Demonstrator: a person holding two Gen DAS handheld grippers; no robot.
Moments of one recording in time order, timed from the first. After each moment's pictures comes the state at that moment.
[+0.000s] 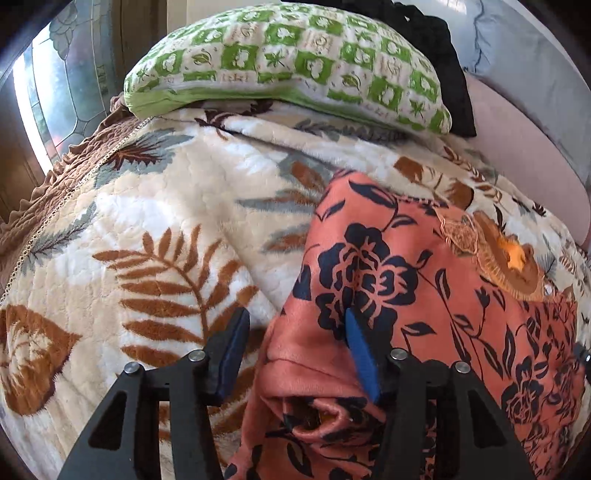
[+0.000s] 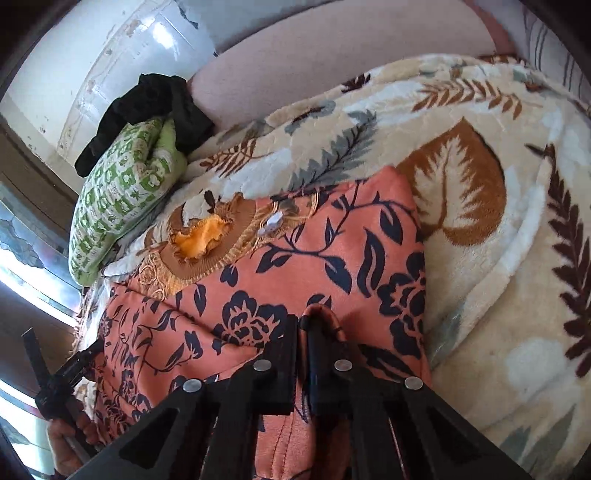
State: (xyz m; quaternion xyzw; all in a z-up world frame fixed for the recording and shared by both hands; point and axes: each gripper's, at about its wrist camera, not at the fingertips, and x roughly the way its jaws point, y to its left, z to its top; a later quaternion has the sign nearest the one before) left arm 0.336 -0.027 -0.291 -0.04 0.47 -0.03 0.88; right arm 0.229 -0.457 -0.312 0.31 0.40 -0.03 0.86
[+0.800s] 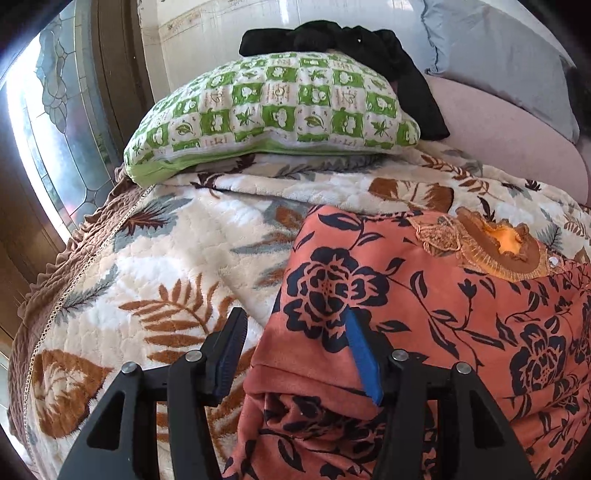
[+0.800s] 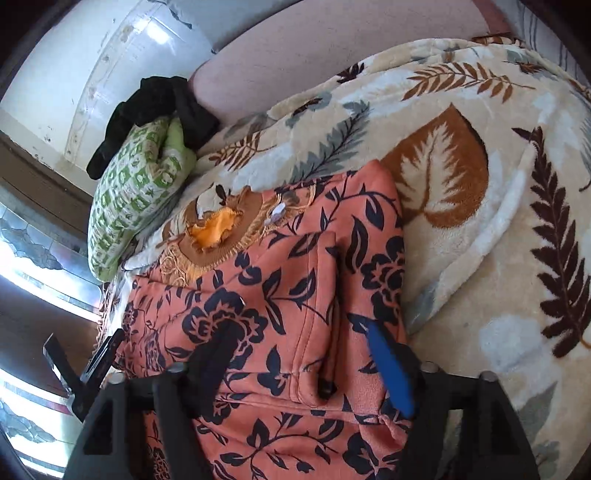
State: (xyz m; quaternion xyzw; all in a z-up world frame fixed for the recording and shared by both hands) left arm 0.312 -0.057 -0.277 0.06 0.40 -0.02 0.92; right arm 0.212 -0.475 -0.303 0.35 0.44 0.02 0.83
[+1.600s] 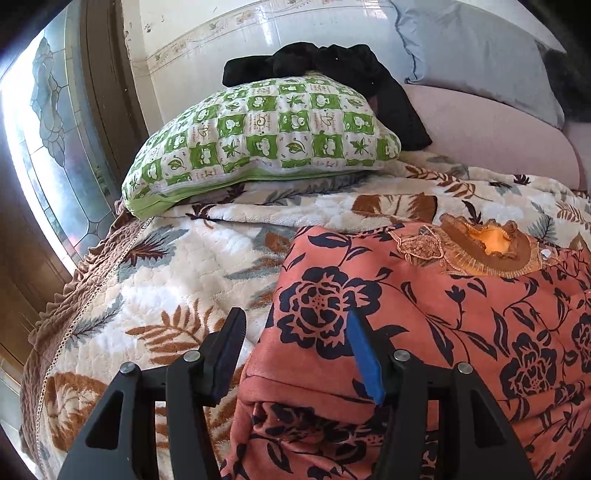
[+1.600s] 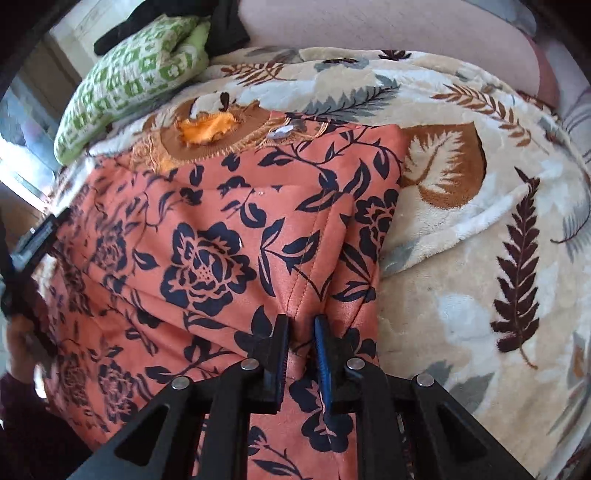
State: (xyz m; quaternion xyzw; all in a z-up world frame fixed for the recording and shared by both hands) left arm 0.294 -0.068 -0.262 0.09 0.34 -0.03 0.94; right arm 0.196 -0.448 -0.293 0.17 0.54 0.02 0.82
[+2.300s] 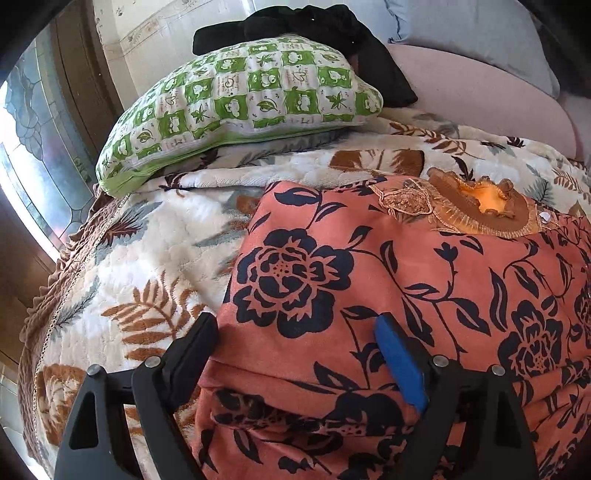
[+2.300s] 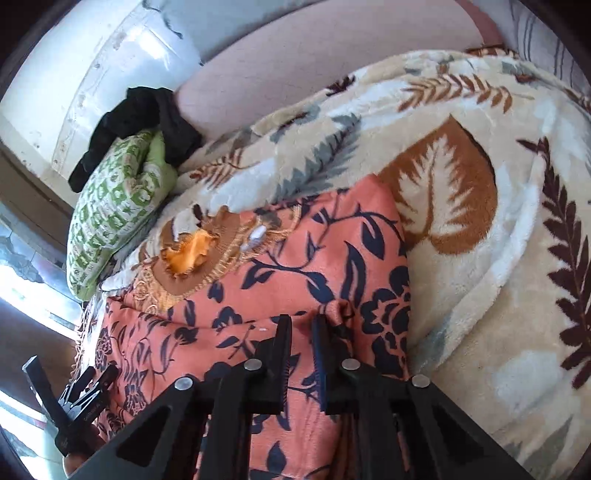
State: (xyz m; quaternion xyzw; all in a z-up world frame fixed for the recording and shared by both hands) left arm 0.301 -0.087 -0.288 0.11 0.40 -0.05 0.91; right arm 0.234 -0.466 -0.316 0.33 0.39 -0.02 0.86
